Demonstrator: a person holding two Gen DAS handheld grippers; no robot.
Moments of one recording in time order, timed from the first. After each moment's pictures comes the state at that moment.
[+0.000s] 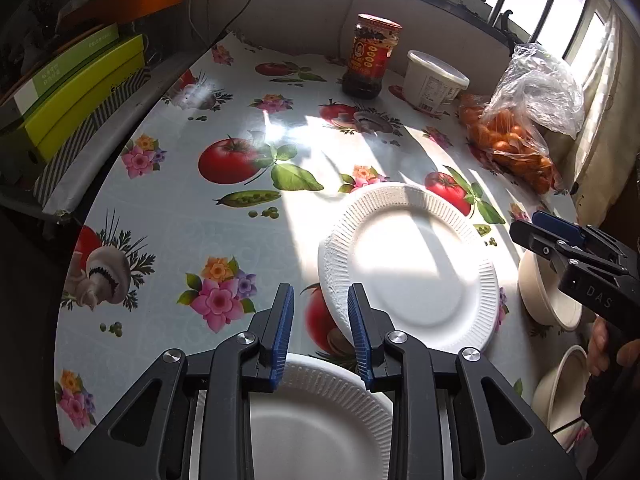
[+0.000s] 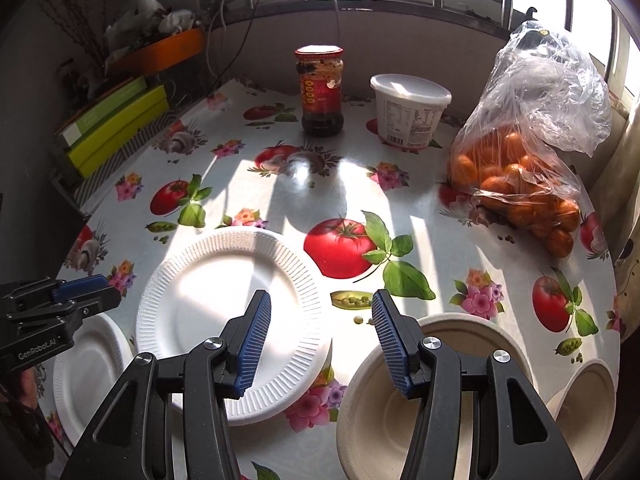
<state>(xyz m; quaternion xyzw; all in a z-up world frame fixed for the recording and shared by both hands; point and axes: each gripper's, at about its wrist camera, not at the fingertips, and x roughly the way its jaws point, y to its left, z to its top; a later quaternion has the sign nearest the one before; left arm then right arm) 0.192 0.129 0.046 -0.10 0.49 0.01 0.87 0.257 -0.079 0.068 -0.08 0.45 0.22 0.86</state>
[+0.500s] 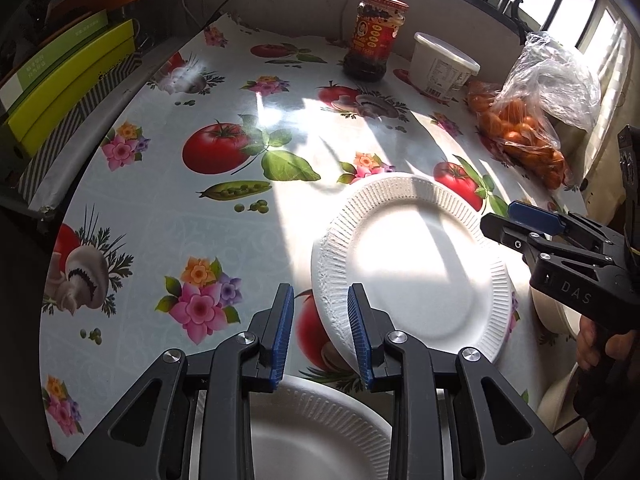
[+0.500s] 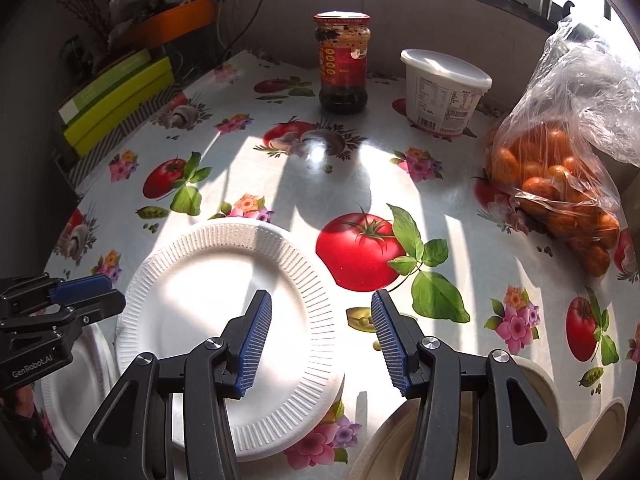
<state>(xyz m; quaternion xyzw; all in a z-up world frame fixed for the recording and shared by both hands) 0.212 0.124 0.028 -0.10 0.51 0.01 0.85 0.287 -0.057 0.038 -0.10 0.48 0.25 0.84</state>
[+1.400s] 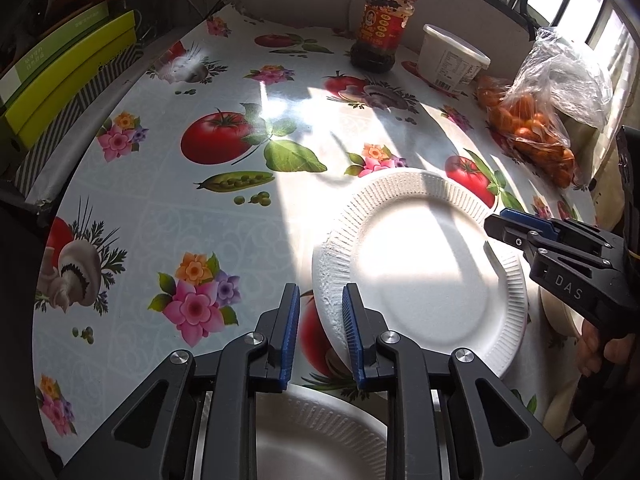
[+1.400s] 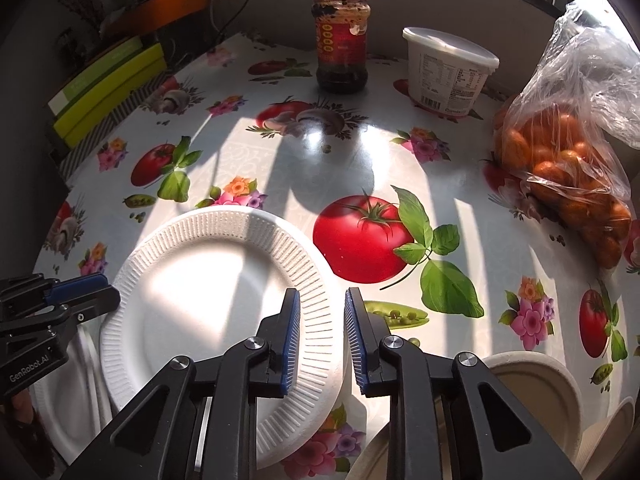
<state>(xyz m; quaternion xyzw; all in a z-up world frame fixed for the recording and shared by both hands) 0.217 0.124 0.018 -0.11 0.52 0.02 0.85 0.293 -0.054 0.022 -0.10 0.50 0.24 0.83</state>
